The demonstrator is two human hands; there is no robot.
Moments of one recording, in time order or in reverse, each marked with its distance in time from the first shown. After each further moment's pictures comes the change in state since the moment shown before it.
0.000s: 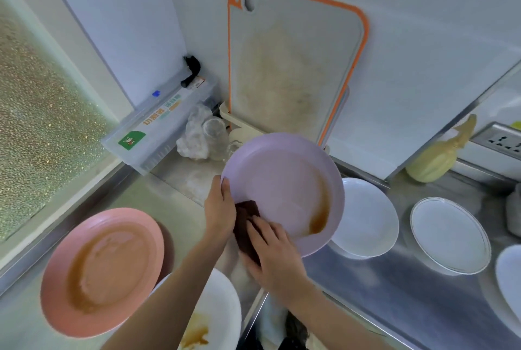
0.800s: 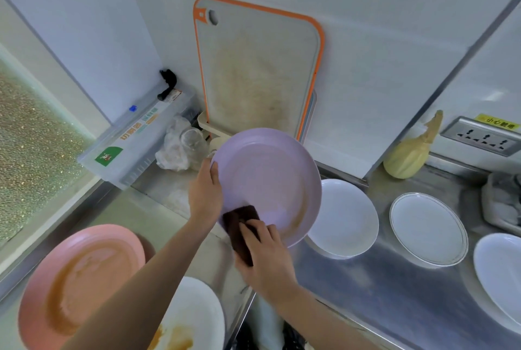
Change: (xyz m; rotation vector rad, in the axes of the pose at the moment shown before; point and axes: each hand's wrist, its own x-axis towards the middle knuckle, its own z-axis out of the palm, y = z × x) left_hand 0.017 0.045 0.019 0.246 0.019 0.162; right_hand 0.000 0.014 -0.018 0.039 0.166 0.118
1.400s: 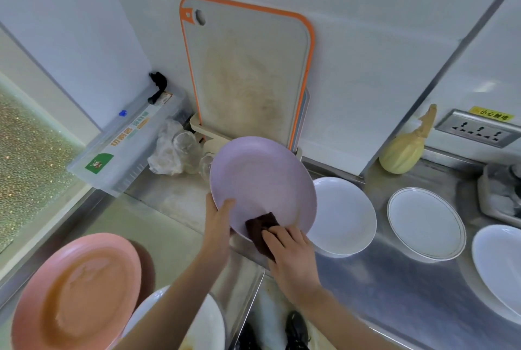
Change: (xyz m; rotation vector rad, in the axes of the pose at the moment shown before) left_hand -0.054 -0.003 0.014 -0.794 -0.223 -0.369; right_hand -0.013 0.044 -0.010 -0.102 0.188 -0.133
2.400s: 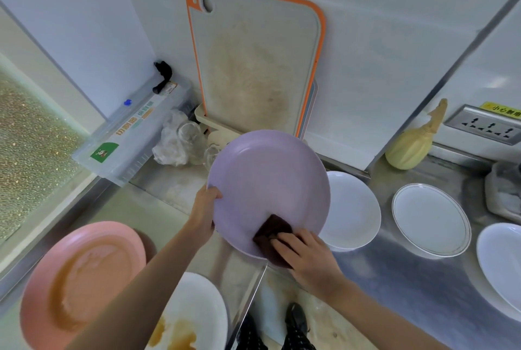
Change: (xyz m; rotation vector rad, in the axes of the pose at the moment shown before) left_hand 0.041 0.004 -0.034 0.148 -0.083 -0.132; right_hand -0.027 0.036 -0.003 -0.076 -0.107 -0.286
